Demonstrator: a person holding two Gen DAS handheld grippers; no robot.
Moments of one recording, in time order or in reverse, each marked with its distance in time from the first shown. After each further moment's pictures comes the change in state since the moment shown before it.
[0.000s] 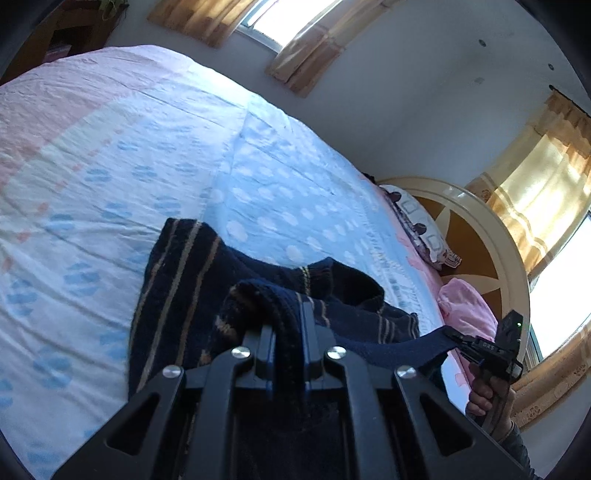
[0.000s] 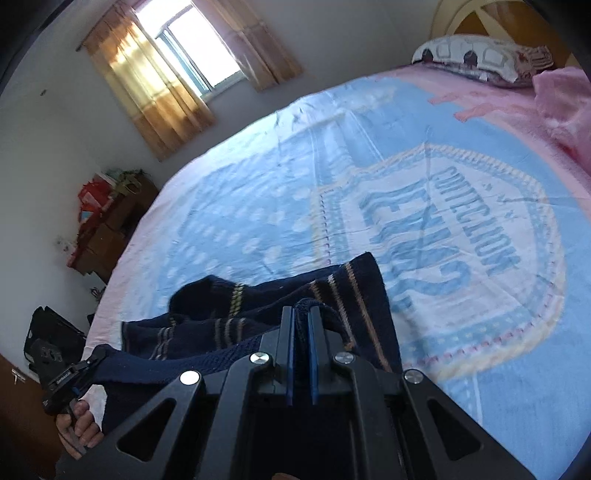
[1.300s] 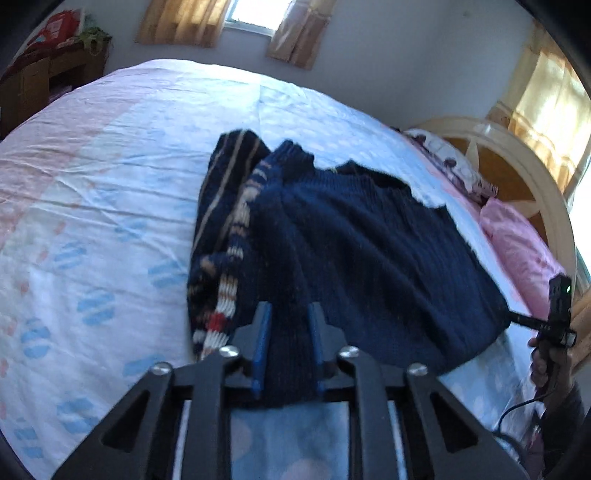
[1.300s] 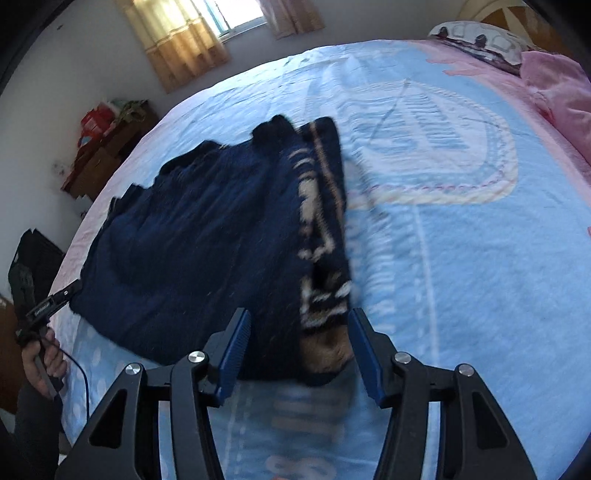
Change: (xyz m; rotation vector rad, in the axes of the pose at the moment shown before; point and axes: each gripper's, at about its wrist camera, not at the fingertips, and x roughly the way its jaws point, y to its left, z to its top) left arm -0.054 -0.010 -0.106 0.206 0.087 0.241; right arm -0.064 -0.030 -0.134 -0.199 0.177 -0.049
